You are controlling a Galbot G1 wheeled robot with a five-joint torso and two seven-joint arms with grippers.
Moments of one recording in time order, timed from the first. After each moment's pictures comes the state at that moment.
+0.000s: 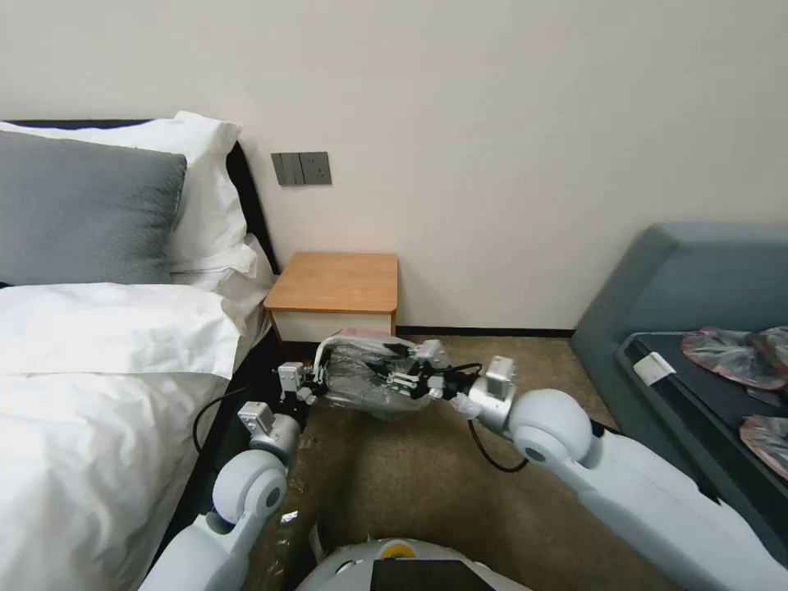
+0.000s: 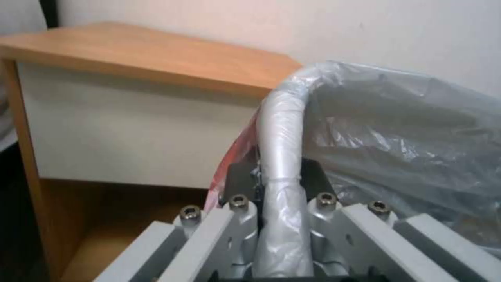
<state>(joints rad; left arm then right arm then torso) 1.43 -1.12 -0.38 -2.21 -0.62 0.20 -0.21 -0.87 0.72 -0.04 2.29 0.76 -0.41 -0.11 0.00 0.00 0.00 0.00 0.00</state>
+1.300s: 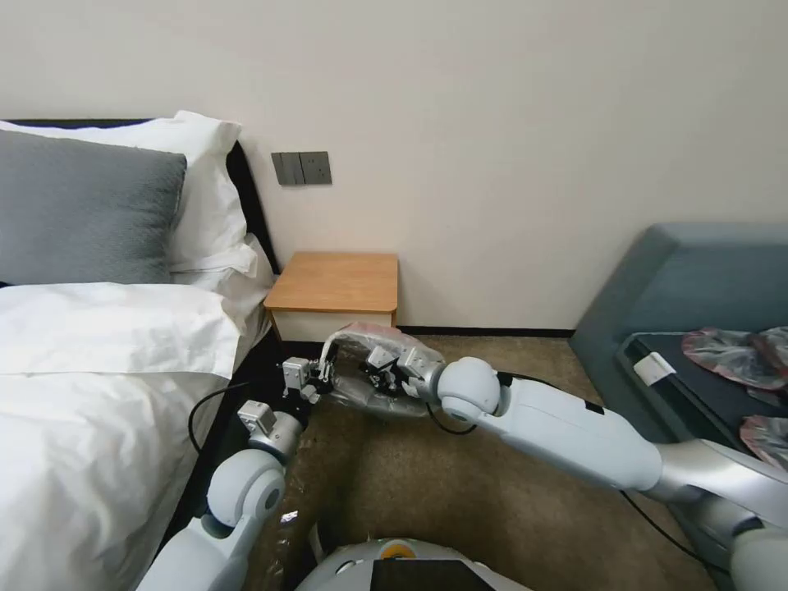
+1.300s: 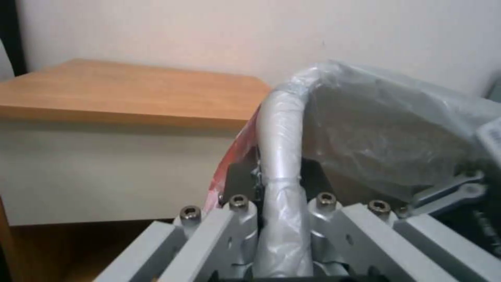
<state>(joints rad) 1.44 -1.14 -0.40 -2.26 -0.53 0.20 -0.10 -0.30 0.87 -0.63 2.01 0.69 -0.71 0.06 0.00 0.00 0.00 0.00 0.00</state>
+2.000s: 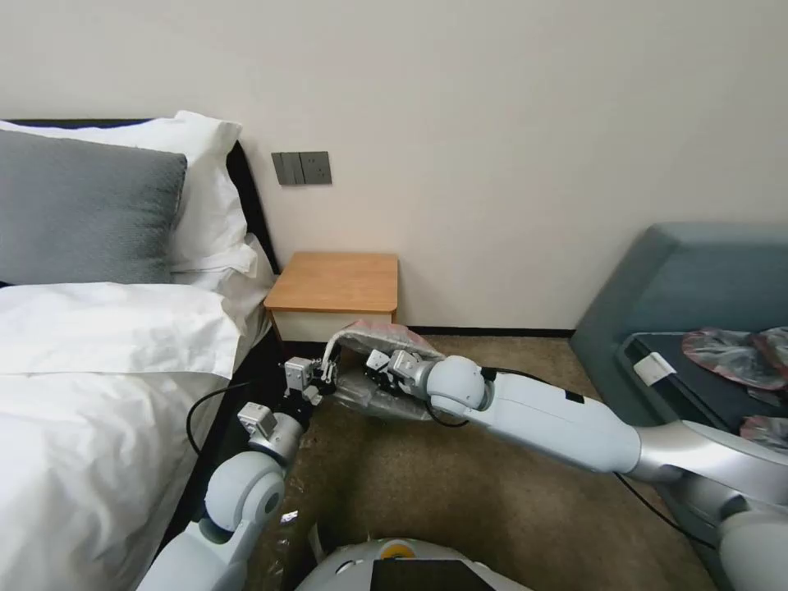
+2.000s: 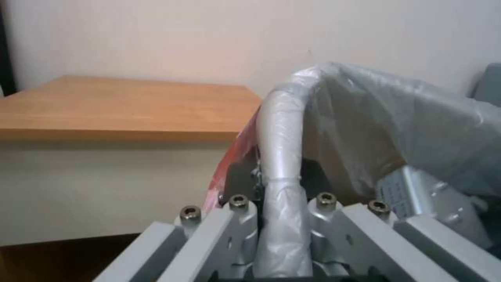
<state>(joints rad) 1.45 -1.14 -0.40 -2.28 -0.49 0.19 -0.07 -0.22 0.90 -0.75 1.92 0.61 -0.73 0.06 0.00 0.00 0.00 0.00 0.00</state>
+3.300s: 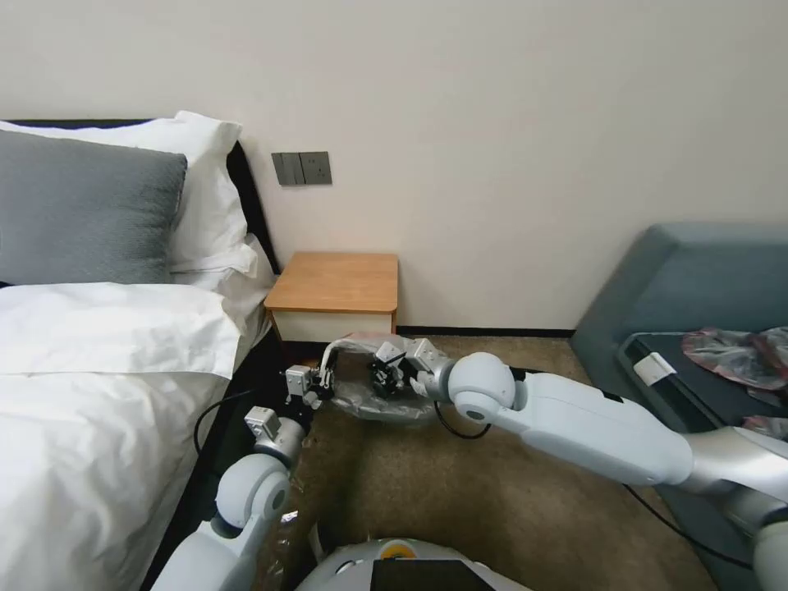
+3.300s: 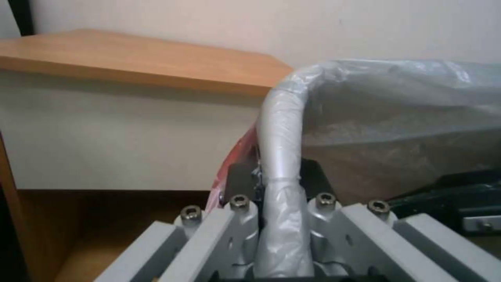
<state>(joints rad) 1.46 -1.19 -0.40 -2.19 -0.50 0.18 -0.08 -0.24 0.79 -0.65 2.11 0.98 -0.73 0.22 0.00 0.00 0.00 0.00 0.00</state>
